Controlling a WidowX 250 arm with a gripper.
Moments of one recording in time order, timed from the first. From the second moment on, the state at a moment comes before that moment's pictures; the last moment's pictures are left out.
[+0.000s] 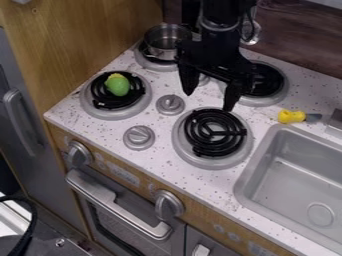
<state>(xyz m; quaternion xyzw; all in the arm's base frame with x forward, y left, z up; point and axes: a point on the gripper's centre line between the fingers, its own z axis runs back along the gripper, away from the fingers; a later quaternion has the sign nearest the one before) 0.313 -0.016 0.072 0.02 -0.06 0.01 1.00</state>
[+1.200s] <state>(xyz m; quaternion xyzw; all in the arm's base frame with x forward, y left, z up) 0.455 0.109 0.011 0.06 -0.26 0.02 0.96</state>
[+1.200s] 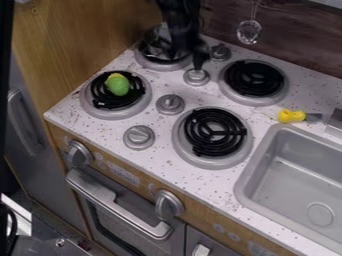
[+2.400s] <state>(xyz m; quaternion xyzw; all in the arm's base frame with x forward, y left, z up) 0.507 0.151 -0.023 0.10 -0.27 0.07 0.95</state>
